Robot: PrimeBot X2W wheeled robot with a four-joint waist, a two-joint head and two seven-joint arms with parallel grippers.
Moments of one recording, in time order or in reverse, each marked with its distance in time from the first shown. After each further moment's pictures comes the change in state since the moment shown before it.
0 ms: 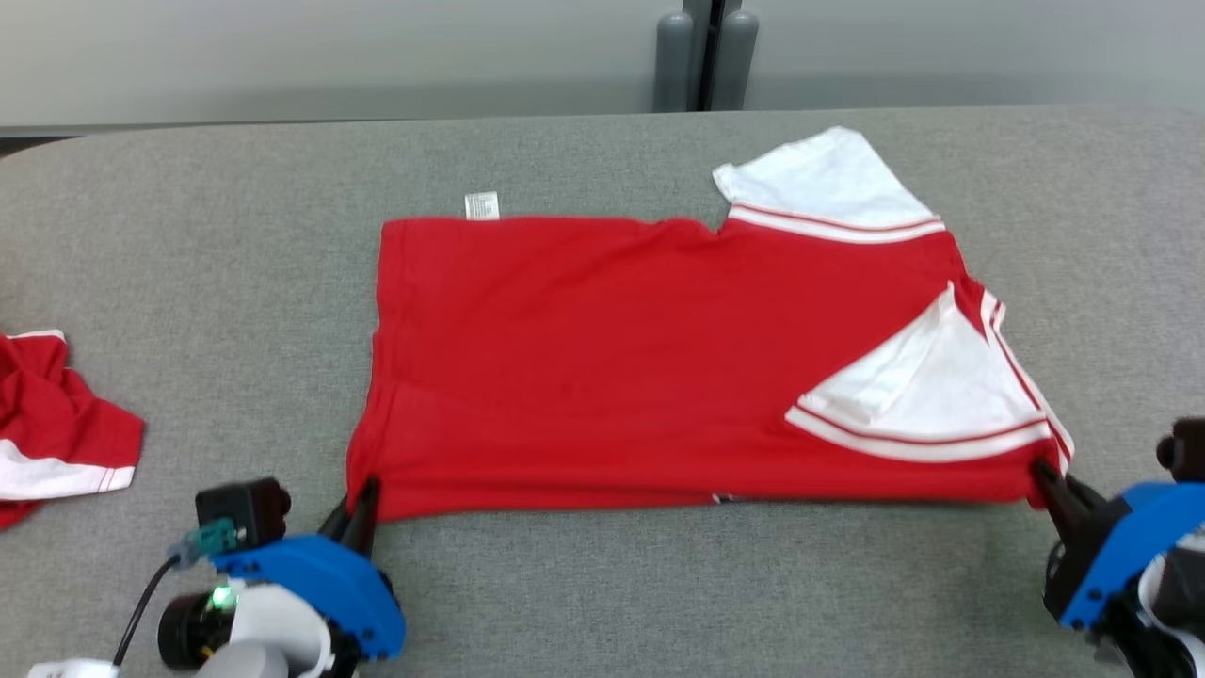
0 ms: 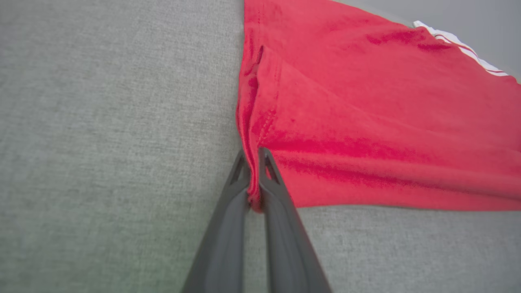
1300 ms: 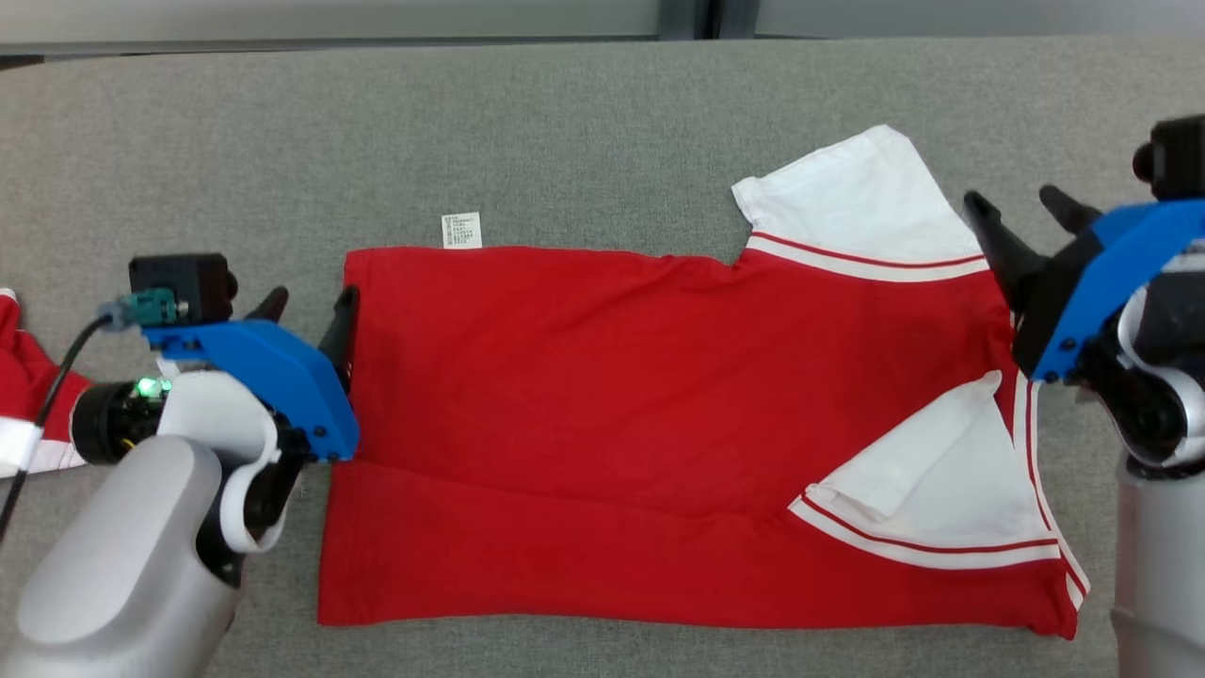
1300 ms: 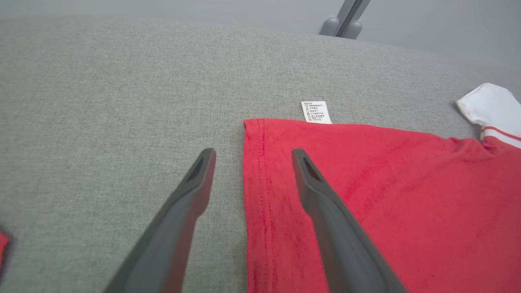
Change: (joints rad) left arm -0.295 0.092 -0.006 -0.093 0.034 0.062 0.263; right arm -0.420 -0.050 0.145 -0.022 -0.055 0.000 0.164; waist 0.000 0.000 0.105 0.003
